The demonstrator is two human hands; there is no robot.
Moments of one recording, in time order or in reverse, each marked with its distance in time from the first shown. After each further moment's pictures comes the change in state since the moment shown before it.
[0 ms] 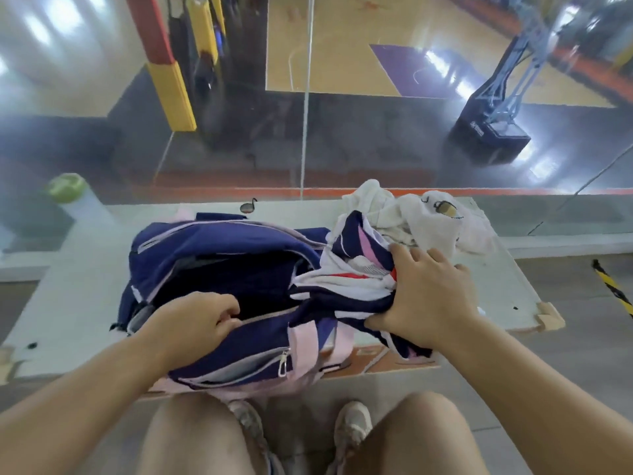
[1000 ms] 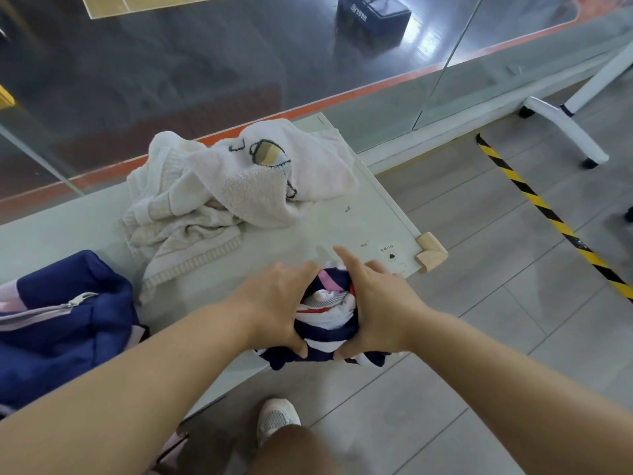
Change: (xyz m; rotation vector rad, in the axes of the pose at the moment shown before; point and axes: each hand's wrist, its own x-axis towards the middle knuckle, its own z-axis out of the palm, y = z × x) left_hand 0.254 0.317 0.100 -0.139 -0.376 0.565; right_hand 0.041 0.256 0.168 0.424 -0.297 0.123
